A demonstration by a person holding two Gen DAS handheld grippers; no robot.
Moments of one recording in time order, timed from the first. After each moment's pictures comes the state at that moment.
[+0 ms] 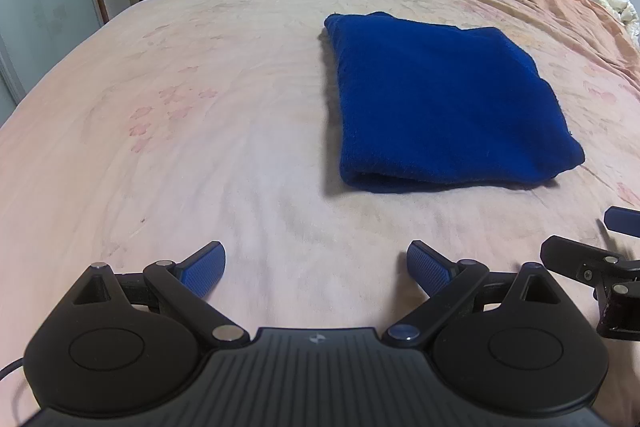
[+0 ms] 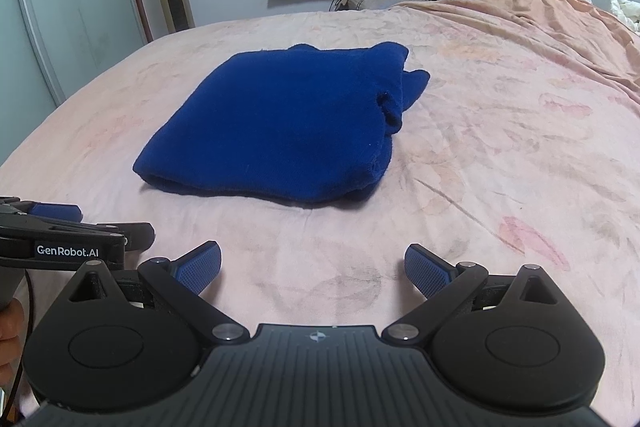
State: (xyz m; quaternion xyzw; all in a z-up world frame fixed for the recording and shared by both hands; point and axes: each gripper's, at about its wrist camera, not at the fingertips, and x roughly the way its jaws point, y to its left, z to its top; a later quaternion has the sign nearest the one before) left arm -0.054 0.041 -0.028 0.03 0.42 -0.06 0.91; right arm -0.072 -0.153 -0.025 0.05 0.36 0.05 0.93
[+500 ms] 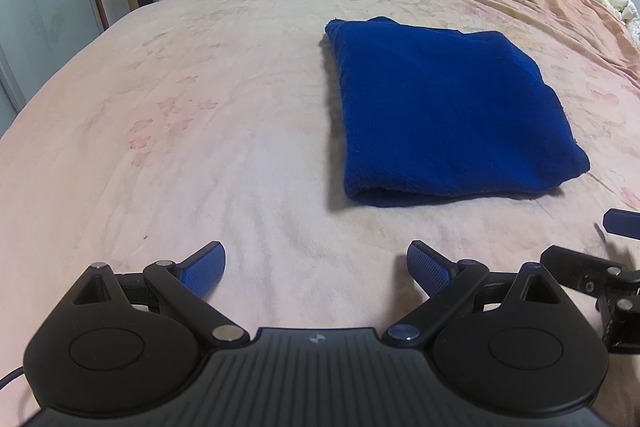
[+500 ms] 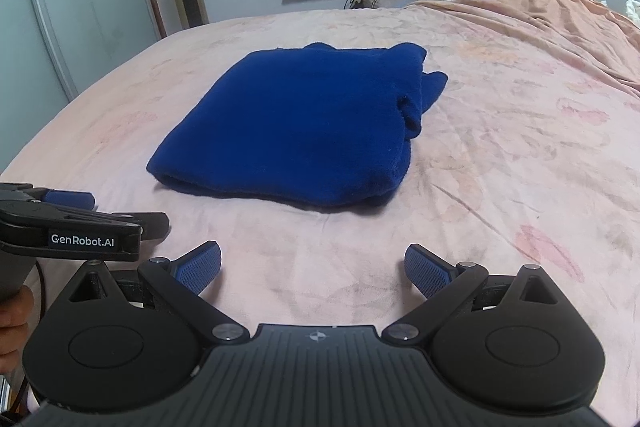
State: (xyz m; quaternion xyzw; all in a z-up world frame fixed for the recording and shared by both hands) left arm -0.046 0.040 -0.025 0.04 0.42 -0.06 0.91; right arm -0.068 -0.153 -0.022 0.05 0.36 0.06 0.93
